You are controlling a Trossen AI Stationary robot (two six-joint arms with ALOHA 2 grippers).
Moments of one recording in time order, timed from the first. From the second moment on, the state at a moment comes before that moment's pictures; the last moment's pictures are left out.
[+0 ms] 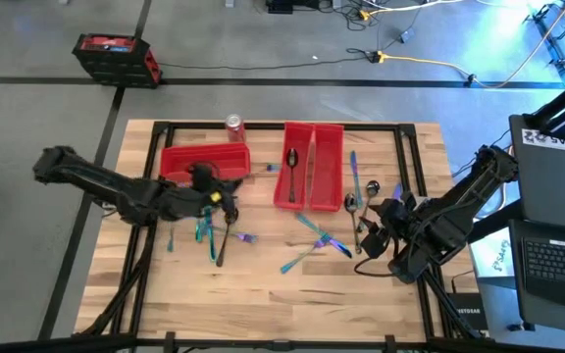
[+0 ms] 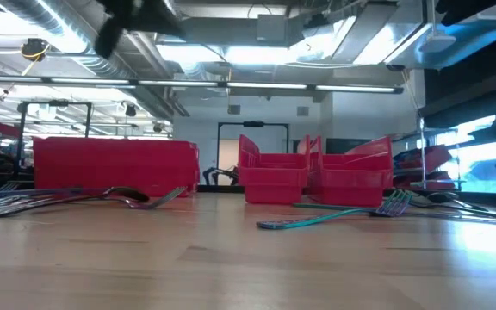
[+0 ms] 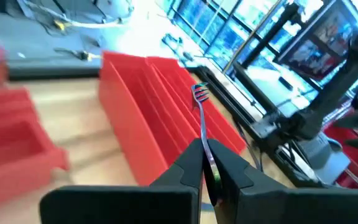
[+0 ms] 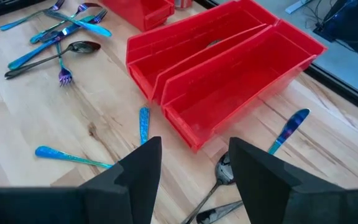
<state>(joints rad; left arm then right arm) -0.28 1.00 0.77 -0.16 -0.89 -0.89 0.79 1.28 1.20 -1.44 0.86 1.48</state>
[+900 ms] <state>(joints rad) -0.31 0.81 0.77 -0.31 -1.15 -0.92 0.45 1.29 1.20 -0.93 1.23 1.26</state>
